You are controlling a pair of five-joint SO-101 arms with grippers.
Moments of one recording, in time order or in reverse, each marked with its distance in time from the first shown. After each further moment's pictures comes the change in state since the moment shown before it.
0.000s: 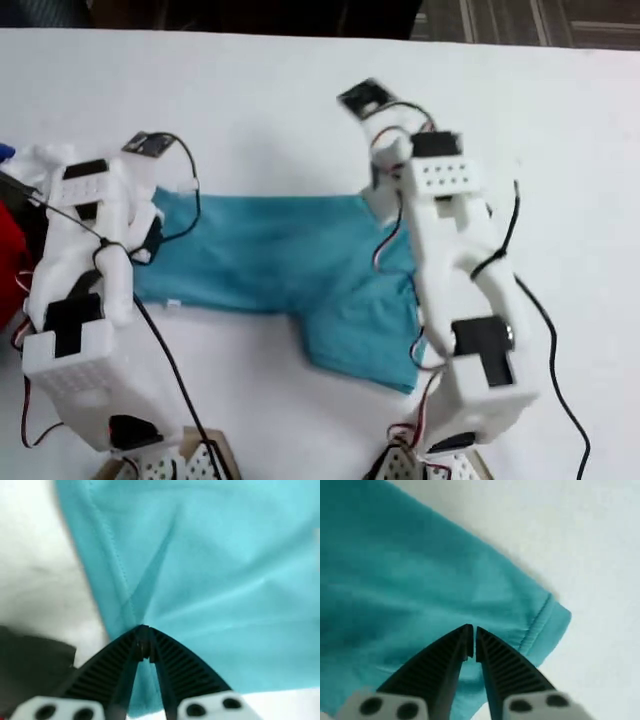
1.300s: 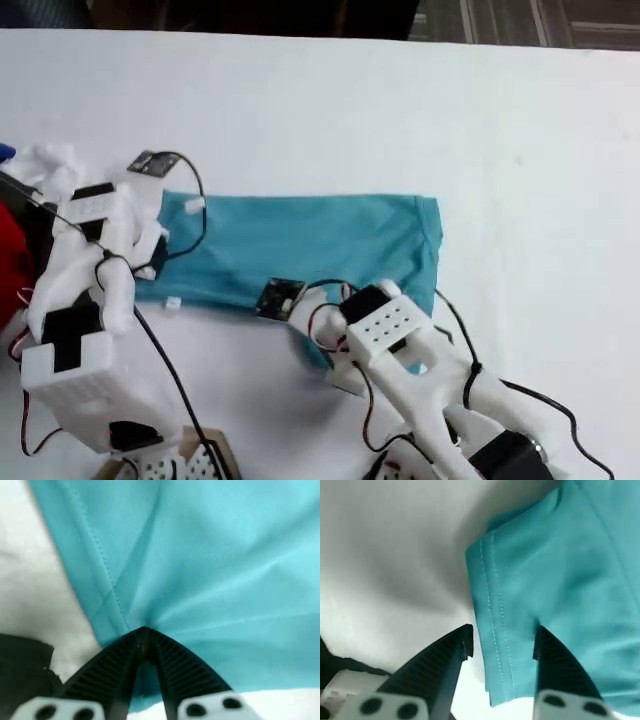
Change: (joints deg) left arm -0.1 -0.6 12.6 -10.8 0.0; right arm -25.4 -33.0 57.8 -5.6 5.7
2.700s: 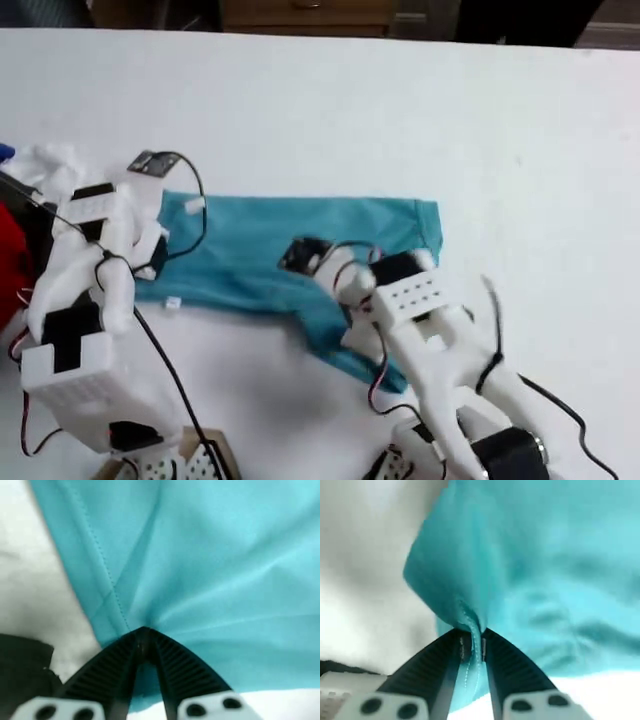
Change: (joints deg) left arm 0.0 0.0 0.2 0.0 0.0; right arm 13.2 1.8 -12.8 5.5 5.8
